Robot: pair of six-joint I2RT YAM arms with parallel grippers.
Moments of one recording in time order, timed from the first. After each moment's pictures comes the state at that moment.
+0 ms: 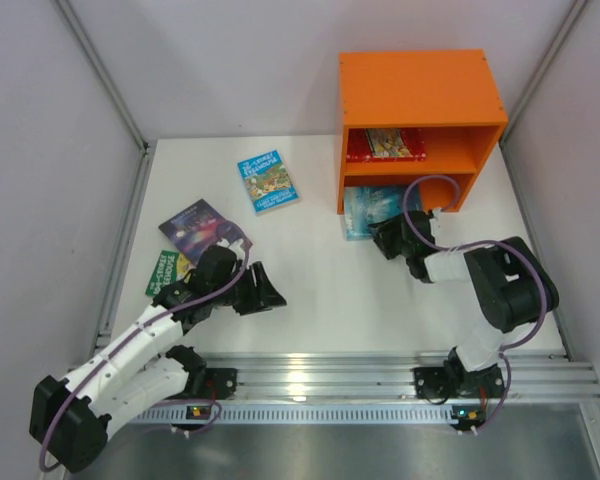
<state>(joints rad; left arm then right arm) -0.57 0.85 0.56 -0.49 0.33 -0.82 0.34 1.67 0.59 0.50 0.06 1.34</state>
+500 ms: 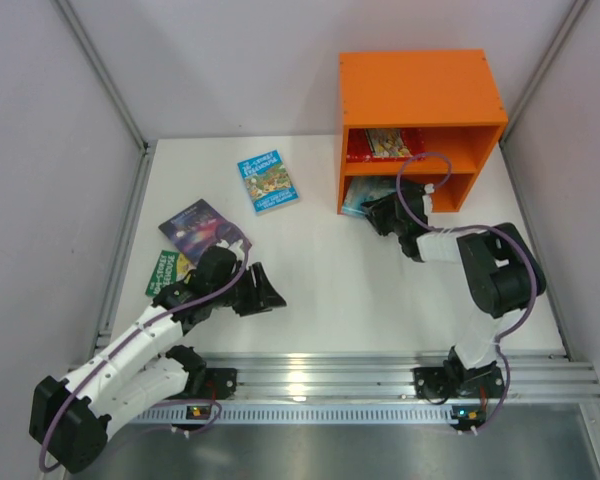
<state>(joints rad) -0.57 0.84 0.55 -0.49 0.32 -0.83 0.33 1.77 0.79 0.47 0.04 1.30</state>
